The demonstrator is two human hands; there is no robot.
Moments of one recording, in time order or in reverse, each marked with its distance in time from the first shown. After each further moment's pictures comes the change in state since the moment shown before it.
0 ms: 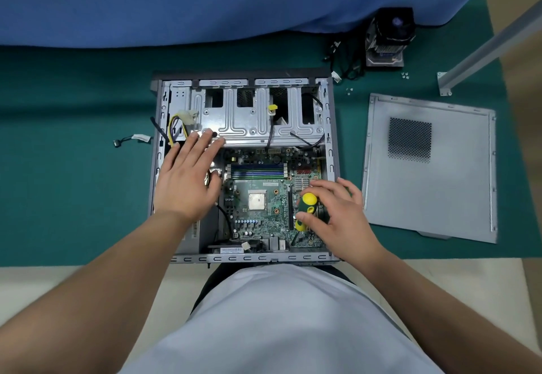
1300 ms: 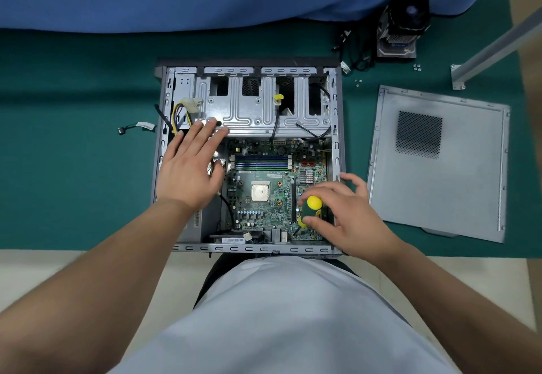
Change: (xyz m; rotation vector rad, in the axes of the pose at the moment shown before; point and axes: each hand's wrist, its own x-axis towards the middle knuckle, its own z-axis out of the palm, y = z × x) left_hand 0.000 0.001 -0.002 -0.004 0.020 0.000; right_hand -0.001 0.000 -0.020 -0.074 -0.114 -0.270
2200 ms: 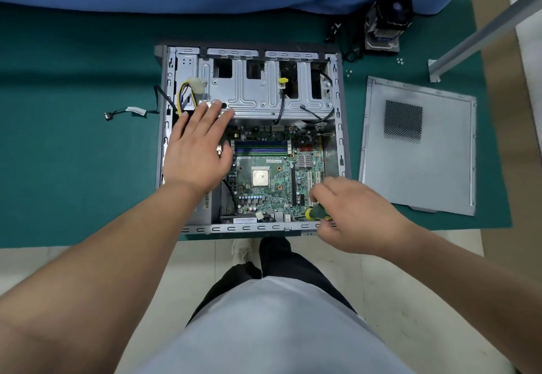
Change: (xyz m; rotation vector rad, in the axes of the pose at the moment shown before) left_hand -0.001 -0.001 0.003 -0.048 0.026 0.018; right_hand -0.013 -0.064 -0.012 -0.498 -0.325 0.066
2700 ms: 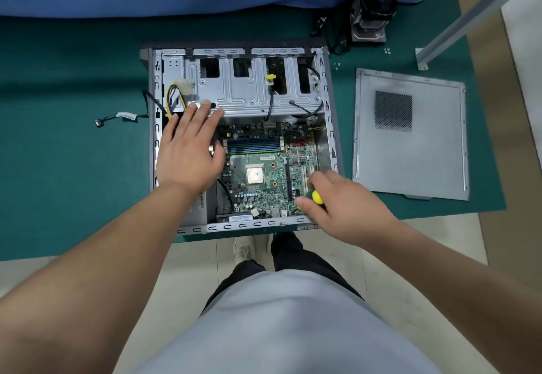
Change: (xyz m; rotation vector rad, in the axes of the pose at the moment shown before) left_hand 0.001 -0.001 0.002 0.019 0.013 0.010; right_hand 0.000 -0.008 0.009 0.238 0.015 0.217
